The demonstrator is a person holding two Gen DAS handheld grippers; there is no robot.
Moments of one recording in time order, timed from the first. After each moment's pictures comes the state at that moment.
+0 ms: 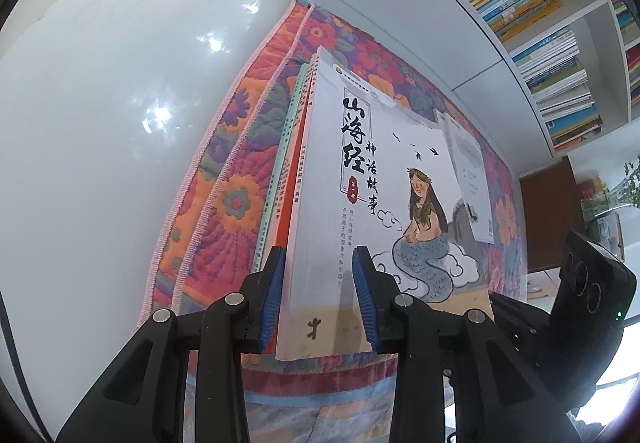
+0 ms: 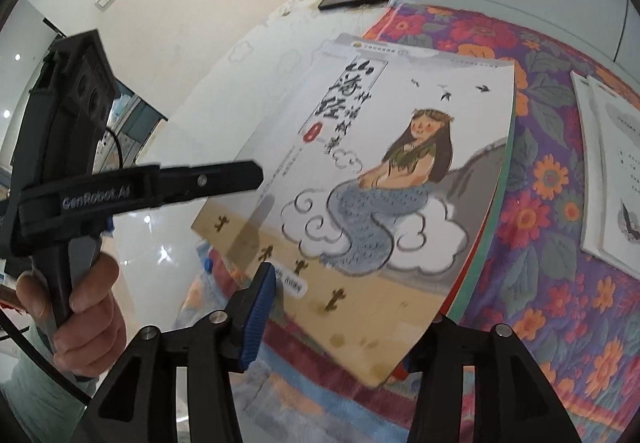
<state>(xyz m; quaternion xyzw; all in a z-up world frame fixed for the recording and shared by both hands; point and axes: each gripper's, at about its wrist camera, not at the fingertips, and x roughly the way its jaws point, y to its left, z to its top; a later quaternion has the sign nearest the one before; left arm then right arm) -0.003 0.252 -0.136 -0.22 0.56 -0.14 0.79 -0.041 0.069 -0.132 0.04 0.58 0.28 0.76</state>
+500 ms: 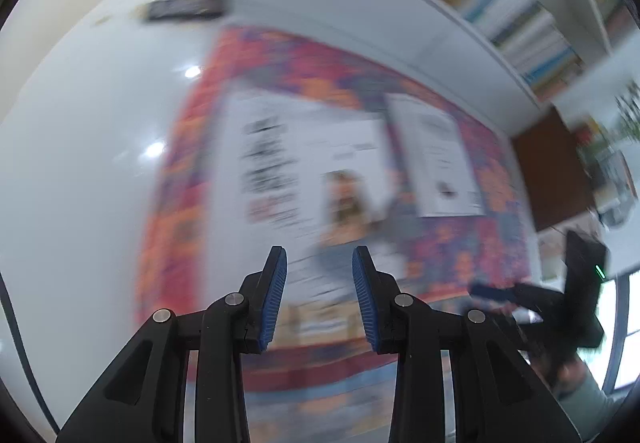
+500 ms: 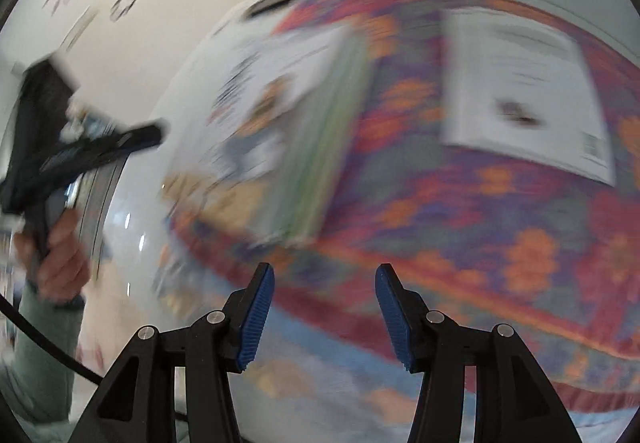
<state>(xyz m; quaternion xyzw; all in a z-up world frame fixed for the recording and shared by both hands) -0.002 0.176 -0.080 -0.12 0.54 -0.21 0.80 -0.077 -0.075 -0.122 0.10 0.60 0.19 0.77</state>
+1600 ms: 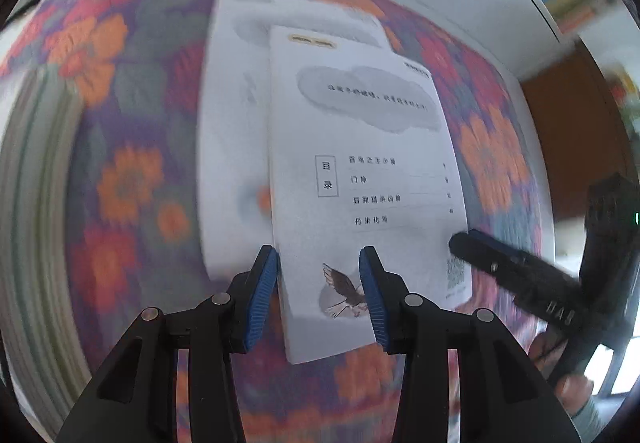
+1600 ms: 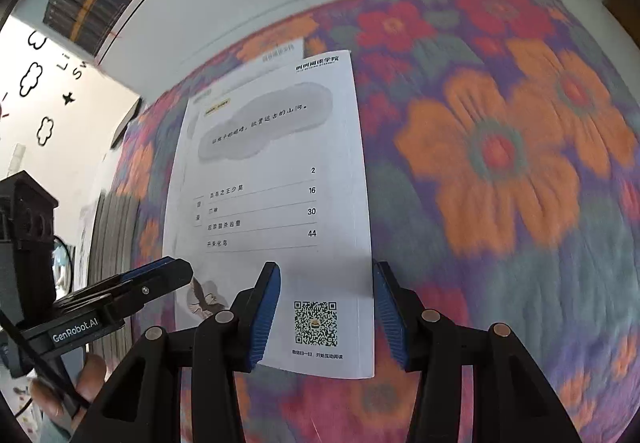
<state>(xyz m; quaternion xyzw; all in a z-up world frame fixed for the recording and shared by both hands) 0.047 -0.084 -0.174 -0.07 0.63 -0.21 0.75 -0.005 -0.300 -0.181 0.20 0.58 0.07 0.78</state>
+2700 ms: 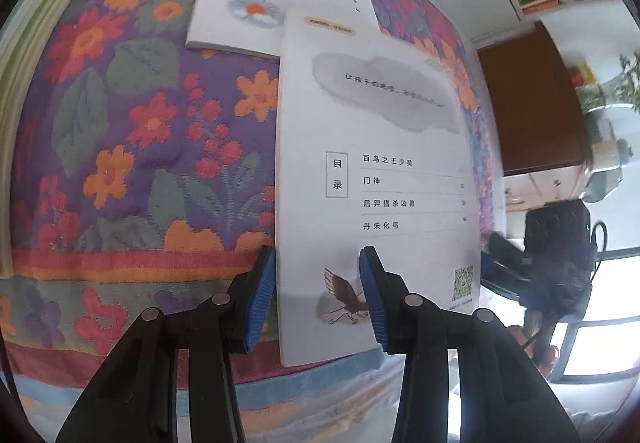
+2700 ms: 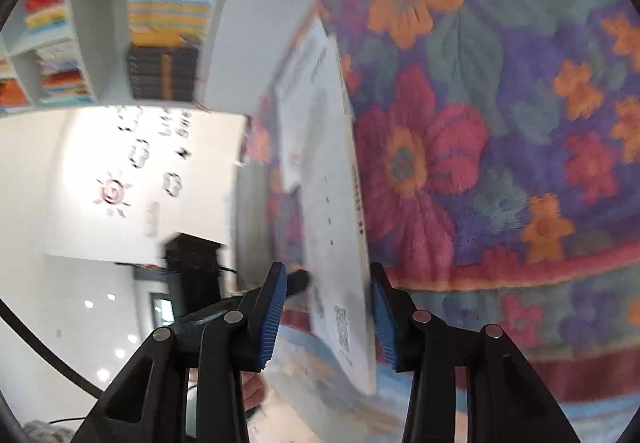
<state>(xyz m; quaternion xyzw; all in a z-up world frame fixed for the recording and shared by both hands) -0.040 -0.055 -0.186 -0.16 0.65 -0.25 0.70 -0.122 -0.338 -0.201 0.46 0.52 0.20 0.69</state>
